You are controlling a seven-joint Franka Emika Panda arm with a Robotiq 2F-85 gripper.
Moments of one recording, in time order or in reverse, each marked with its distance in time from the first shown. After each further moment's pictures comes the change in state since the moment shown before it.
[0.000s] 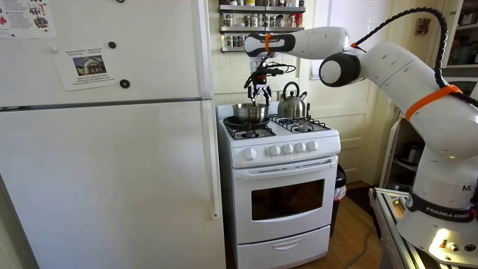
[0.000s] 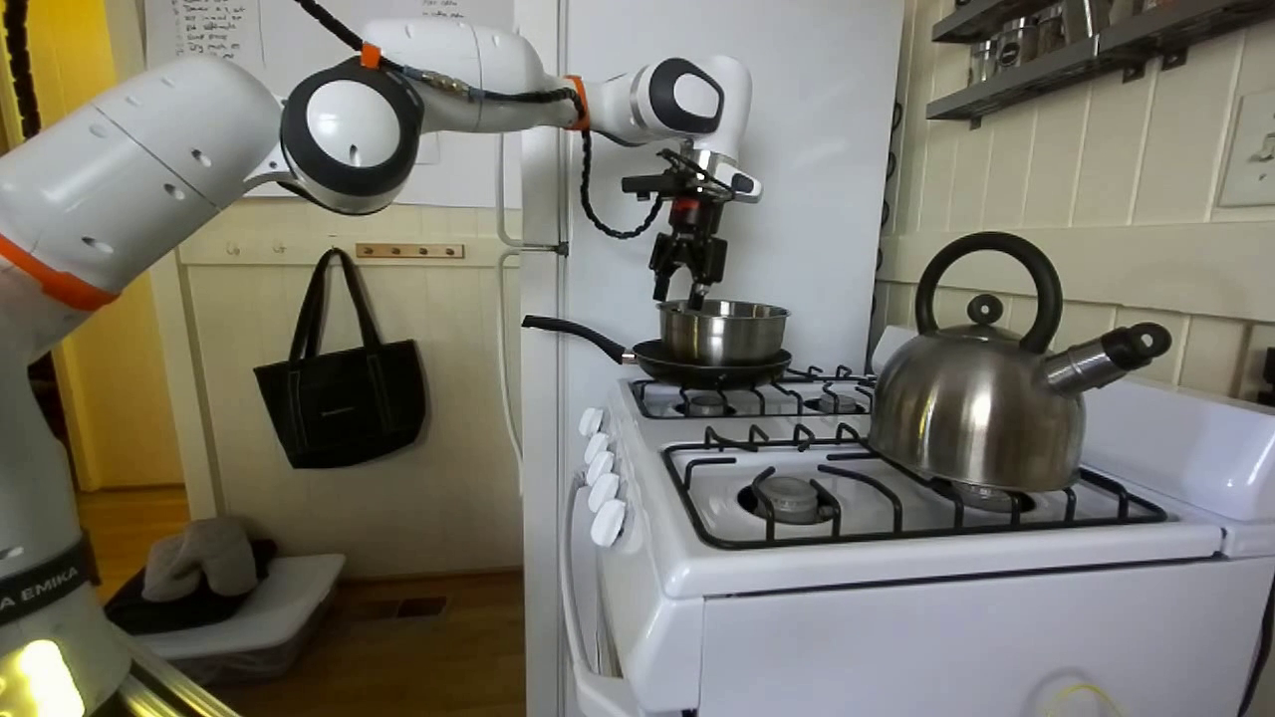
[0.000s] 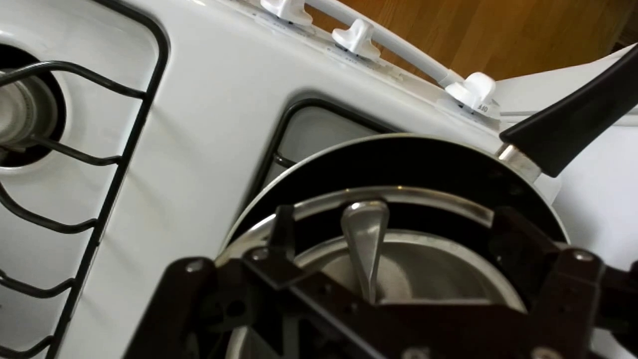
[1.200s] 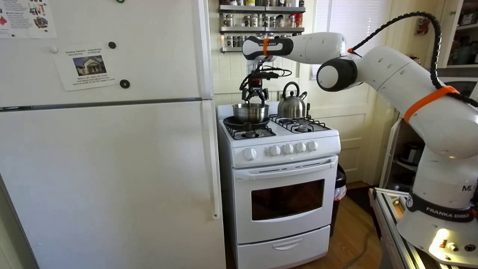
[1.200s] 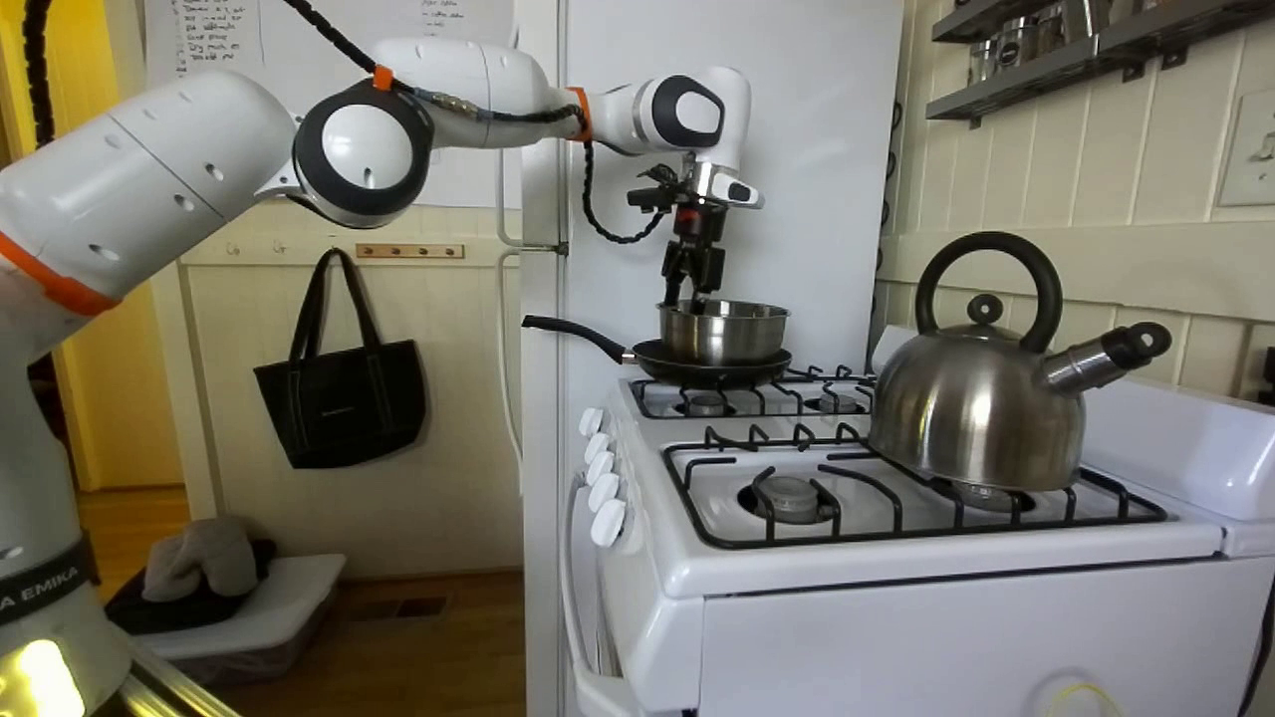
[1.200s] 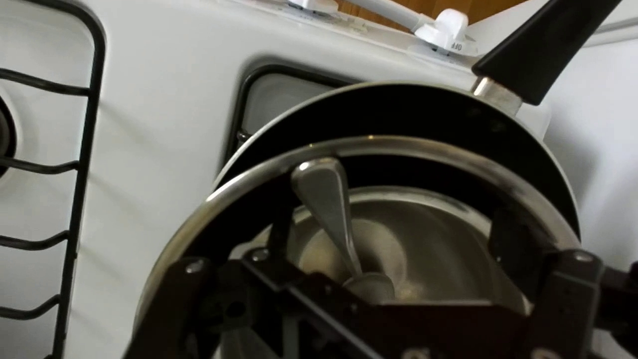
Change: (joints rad) arm -0.003 0.053 0.024 0.053 0.026 0.067 0.191
